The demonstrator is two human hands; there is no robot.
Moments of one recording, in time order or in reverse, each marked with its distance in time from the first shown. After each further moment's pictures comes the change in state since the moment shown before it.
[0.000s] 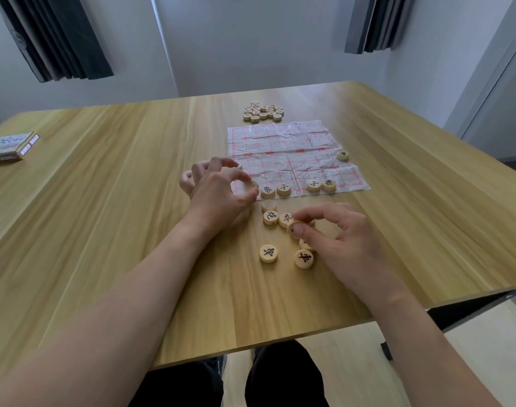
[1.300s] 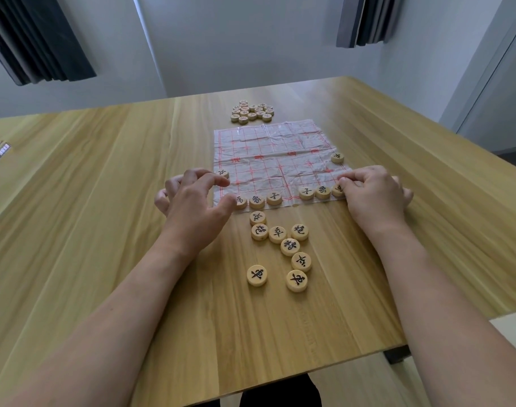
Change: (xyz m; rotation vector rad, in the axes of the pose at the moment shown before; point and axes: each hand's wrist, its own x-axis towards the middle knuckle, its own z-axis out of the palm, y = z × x) left_hand -0.003 0.000 -0.002 -0.096 0.001 -0.068; right_hand 0.102 0.074 -0.027 -0.501 0.272 0.371
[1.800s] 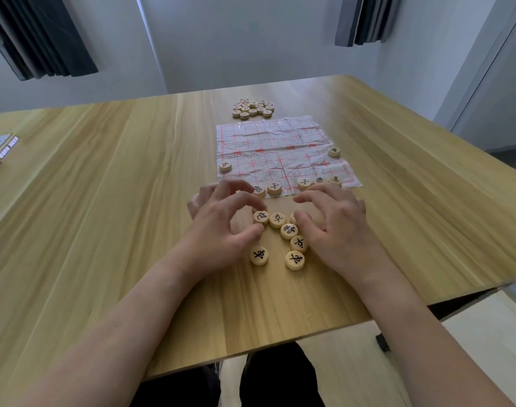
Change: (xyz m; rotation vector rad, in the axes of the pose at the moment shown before) left_hand -0.053 0.021 -0.016 -0.165 -0.186 0.285; right_hand -0.090 -0.020 -0.013 0.081 -0.102 -0.521
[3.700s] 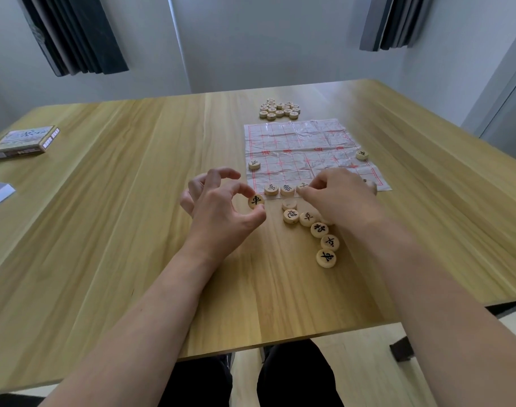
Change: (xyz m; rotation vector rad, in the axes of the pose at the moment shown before) left_hand -0.008 -0.020 -0.016 0.098 0.299 -0.249; right_hand 0.057 -0.042 0.002 -0.095 -0.294 0.305
